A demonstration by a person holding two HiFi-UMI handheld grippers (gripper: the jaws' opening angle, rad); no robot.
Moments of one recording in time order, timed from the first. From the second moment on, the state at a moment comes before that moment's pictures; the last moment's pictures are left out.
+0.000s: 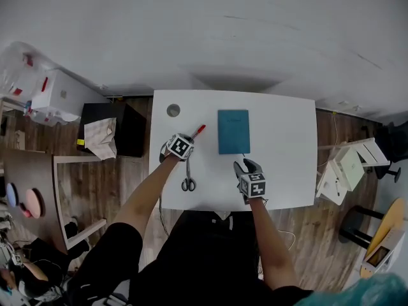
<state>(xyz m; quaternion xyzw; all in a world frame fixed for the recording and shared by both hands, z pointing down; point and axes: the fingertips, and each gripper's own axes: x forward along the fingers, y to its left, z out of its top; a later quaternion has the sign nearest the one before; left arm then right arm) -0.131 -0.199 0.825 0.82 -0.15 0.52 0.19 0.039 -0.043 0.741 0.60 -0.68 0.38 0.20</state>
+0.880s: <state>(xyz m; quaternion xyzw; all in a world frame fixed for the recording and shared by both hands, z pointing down) 0.013 -0.064 0.785 0.79 -0.29 0.40 0.37 0.155 -0.009 0.722 0.53 -0.75 0.34 0.18</state>
